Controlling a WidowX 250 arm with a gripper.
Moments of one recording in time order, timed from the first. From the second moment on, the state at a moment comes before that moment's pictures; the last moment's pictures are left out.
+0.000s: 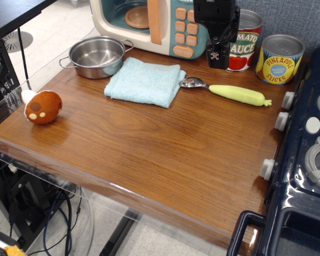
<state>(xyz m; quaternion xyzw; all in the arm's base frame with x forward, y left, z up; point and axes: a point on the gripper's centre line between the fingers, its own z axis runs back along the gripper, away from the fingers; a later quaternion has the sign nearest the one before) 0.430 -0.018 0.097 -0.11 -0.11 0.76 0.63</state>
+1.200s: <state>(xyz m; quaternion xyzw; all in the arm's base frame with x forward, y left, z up) 0.343 0.105 0.057 -0.05 -0.10 0.91 0.40</state>
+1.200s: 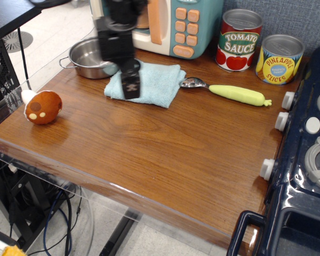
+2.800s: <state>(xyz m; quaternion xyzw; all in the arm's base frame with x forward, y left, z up) 0.280 0.185 0.032 0.14 -0.11 0.97 0.15</state>
